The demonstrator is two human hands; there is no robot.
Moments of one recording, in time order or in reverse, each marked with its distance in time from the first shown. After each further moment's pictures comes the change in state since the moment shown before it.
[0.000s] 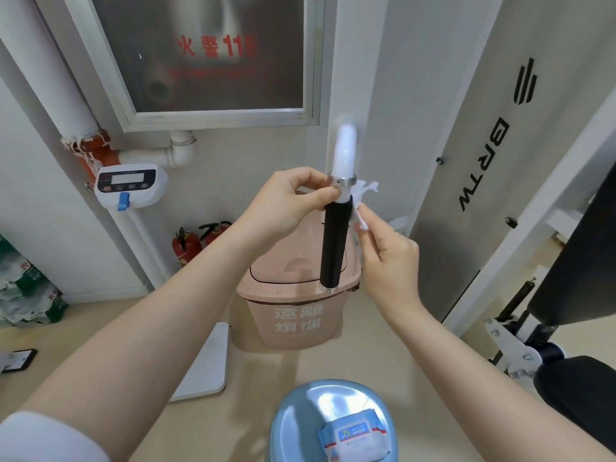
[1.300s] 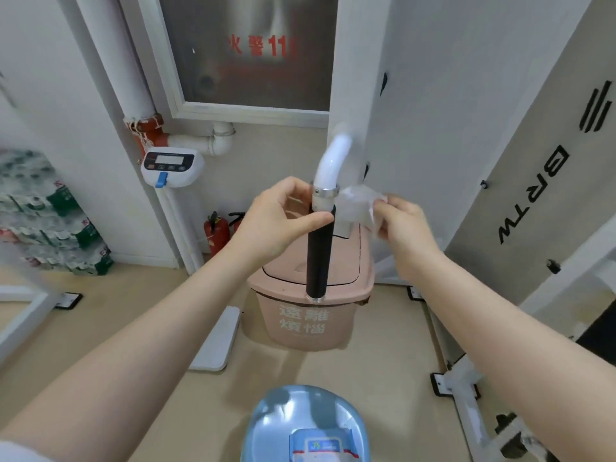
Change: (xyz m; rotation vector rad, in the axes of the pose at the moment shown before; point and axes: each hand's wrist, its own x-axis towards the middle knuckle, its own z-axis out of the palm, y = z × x) left_hand -0.014 0.006 0.042 0.121 0.273 -0.037; right_hand 0.092 0.050 -0.028 0.478 -0.416 0.576
